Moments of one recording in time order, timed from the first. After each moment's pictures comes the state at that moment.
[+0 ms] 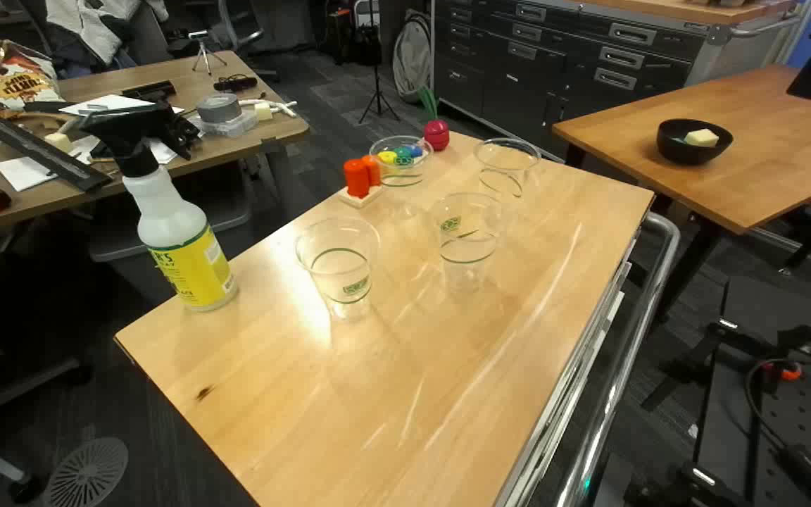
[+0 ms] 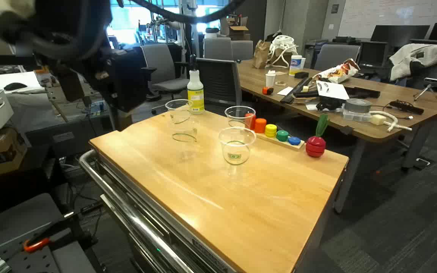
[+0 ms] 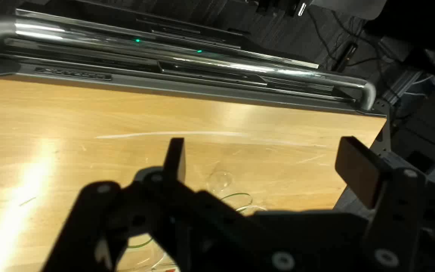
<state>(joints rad) -0.02 -0.91 -0.38 -2.78 0.00 1.91 -0.52</state>
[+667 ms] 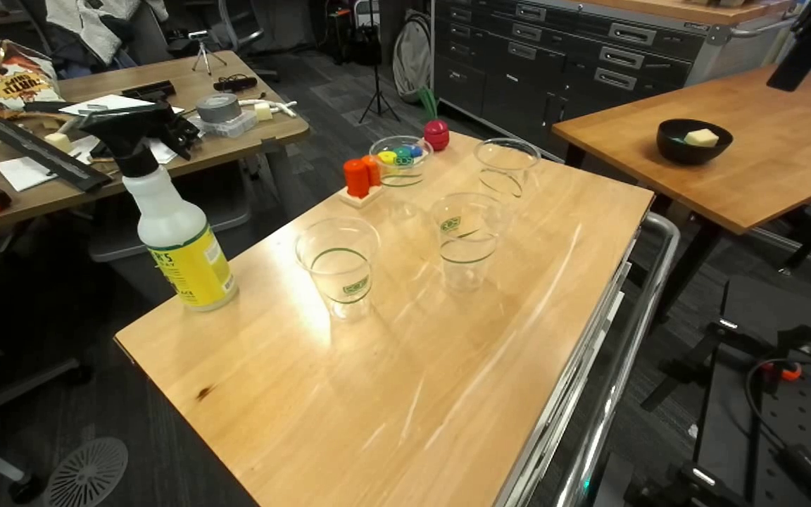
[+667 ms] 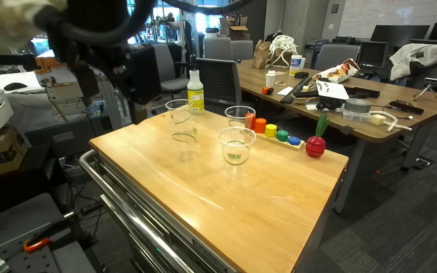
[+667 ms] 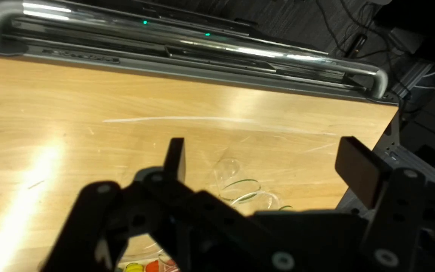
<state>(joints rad) 0.00 -0.85 -0.37 -2.75 0.02 1.97 -0.51</state>
